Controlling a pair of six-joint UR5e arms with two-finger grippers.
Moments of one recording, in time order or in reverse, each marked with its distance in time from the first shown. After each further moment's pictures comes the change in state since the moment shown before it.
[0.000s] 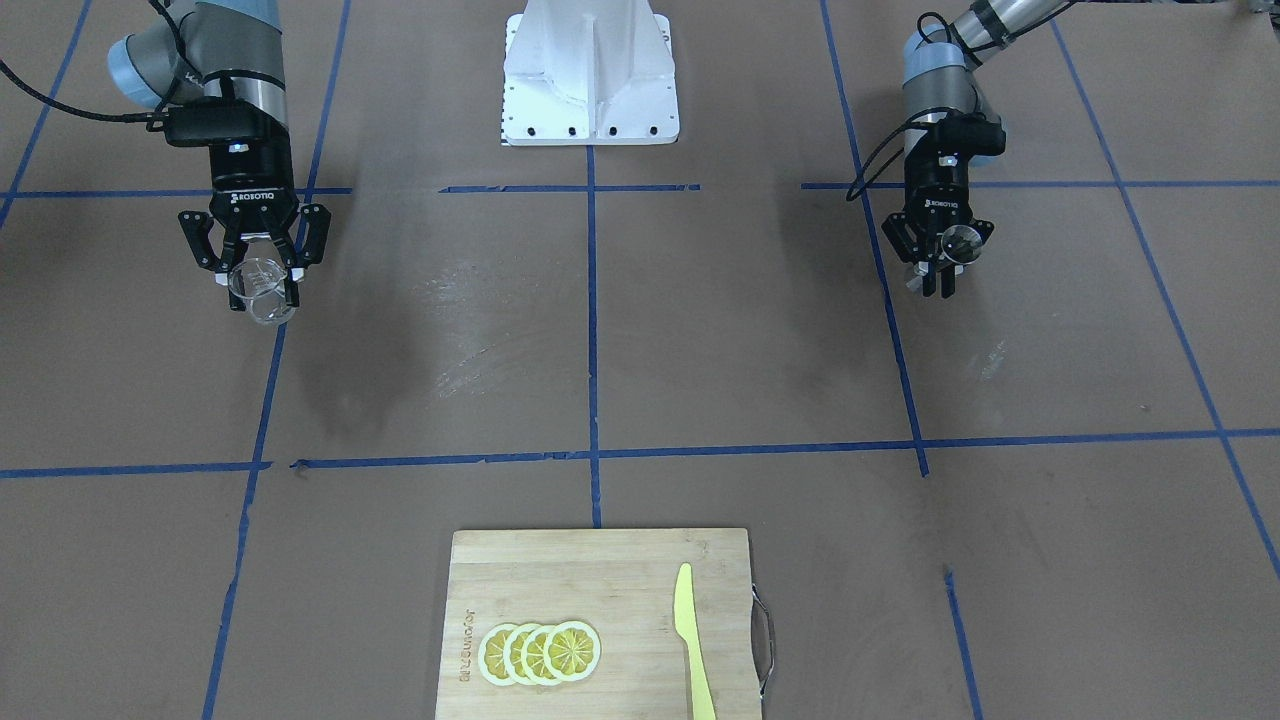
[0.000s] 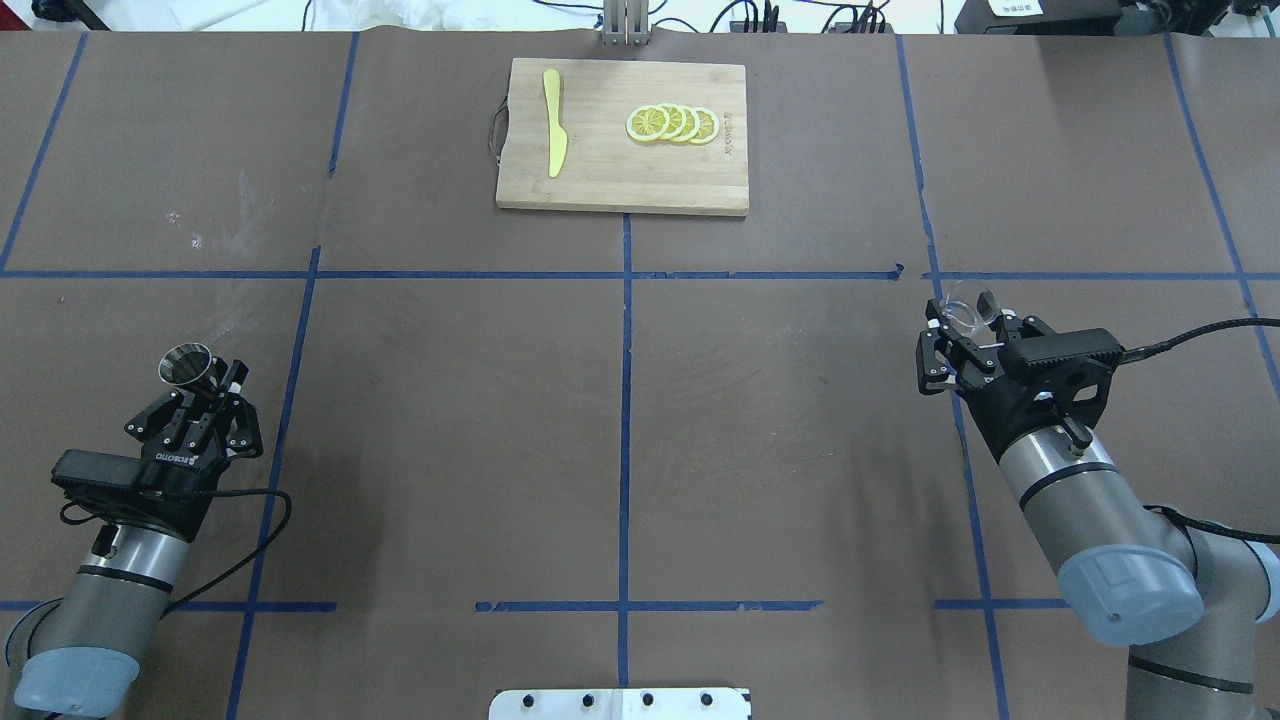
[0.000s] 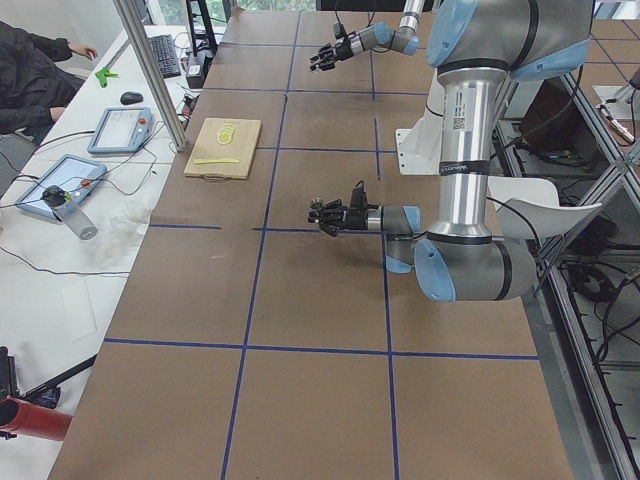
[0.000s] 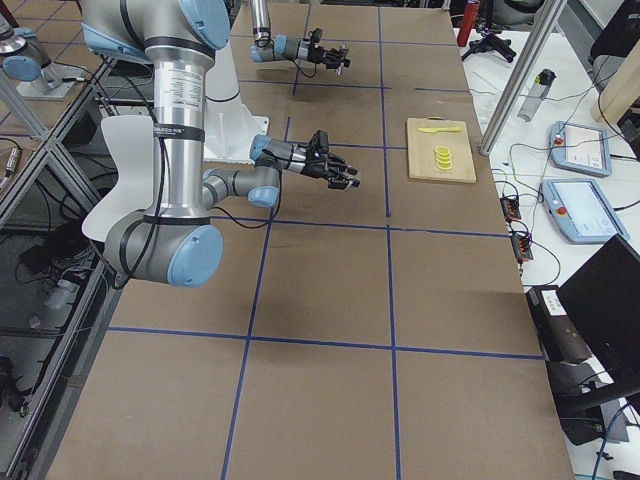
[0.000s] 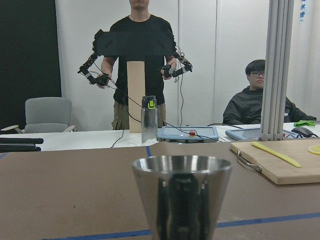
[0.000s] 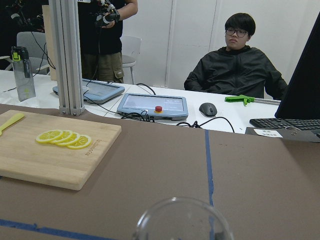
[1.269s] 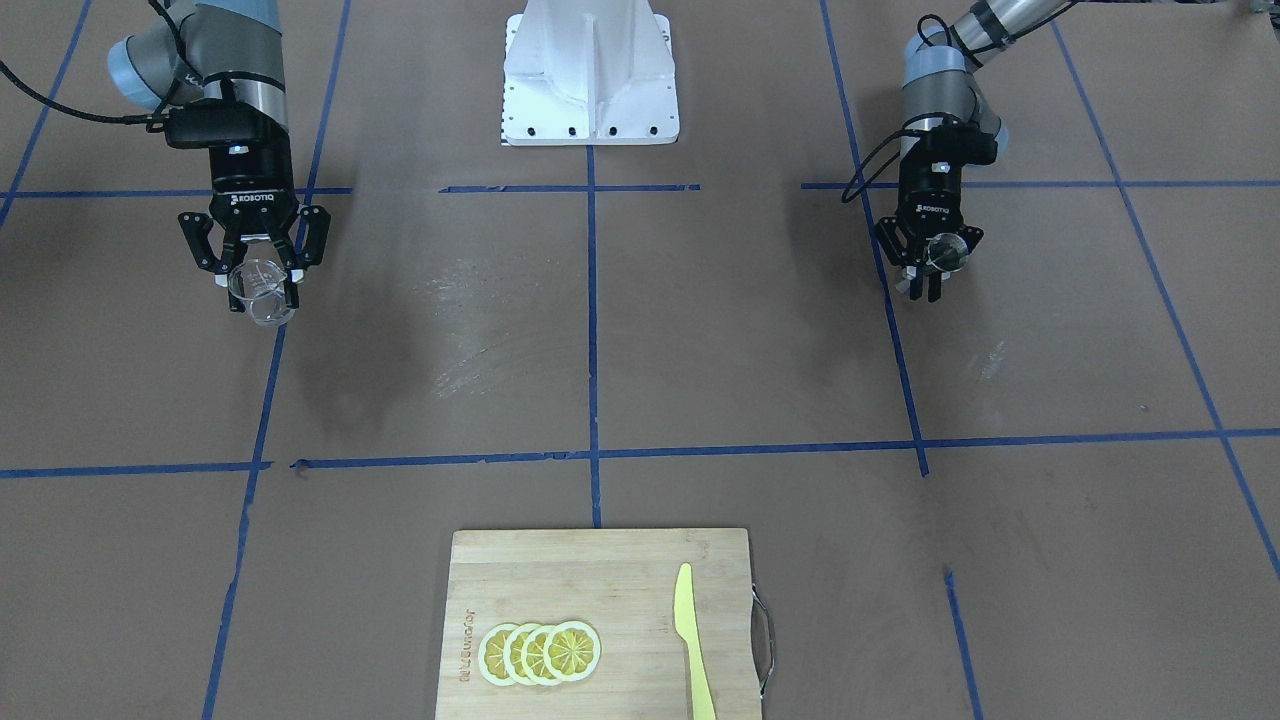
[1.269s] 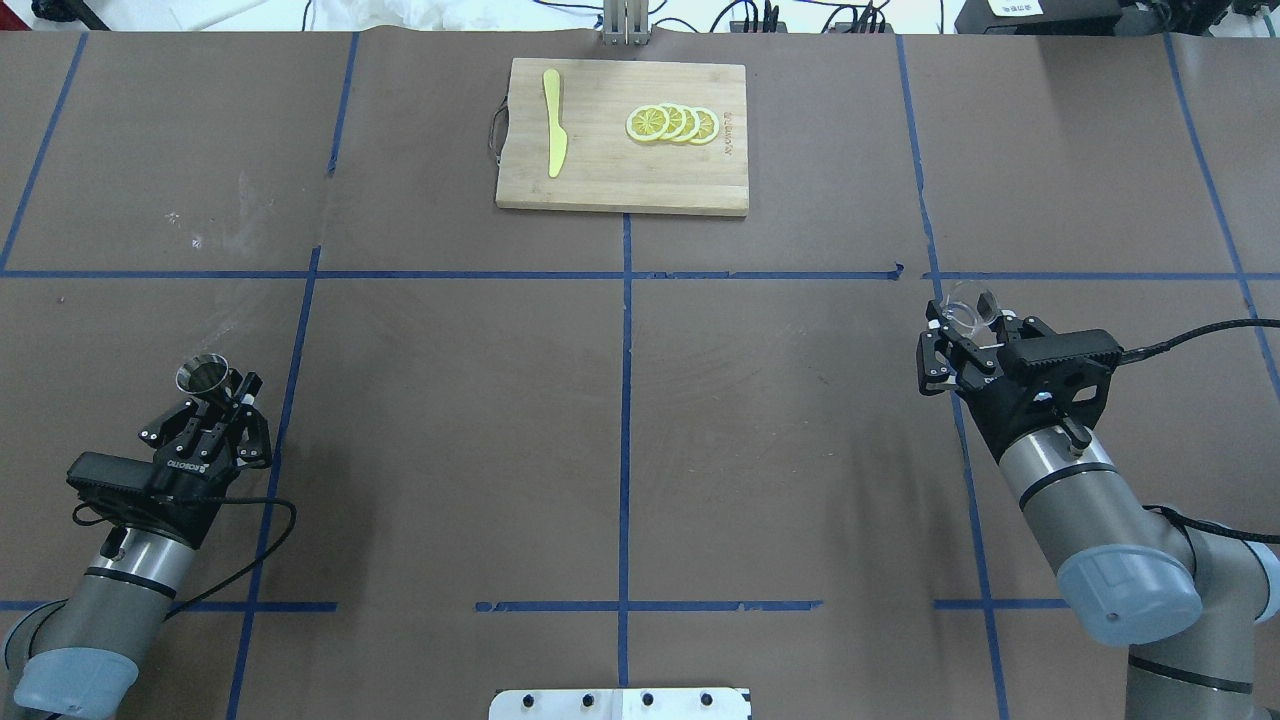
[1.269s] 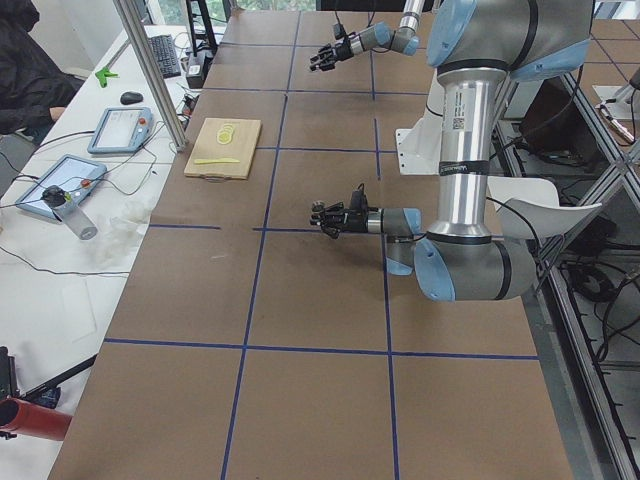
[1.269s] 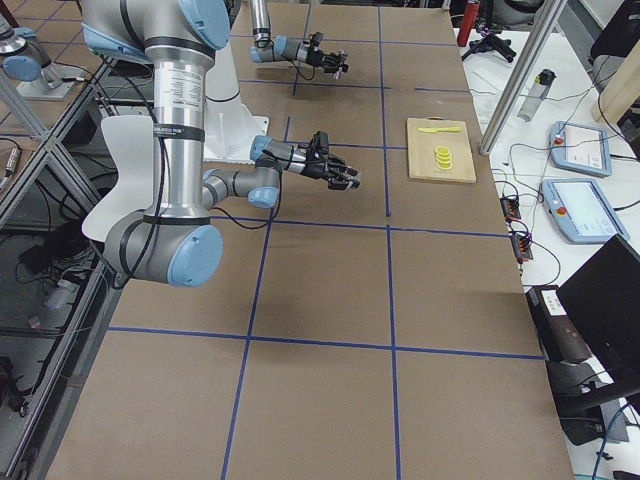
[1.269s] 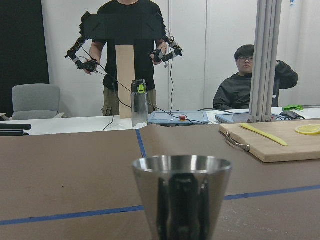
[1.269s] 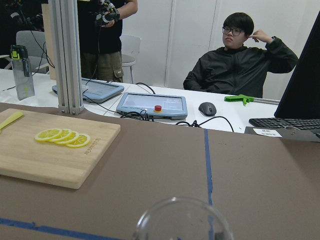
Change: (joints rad) left arm 0.004 -0.001 0.018 -0.001 -0.054 -0.012; right arm 0.000 0.000 -0.004 0.000 0.000 0.000
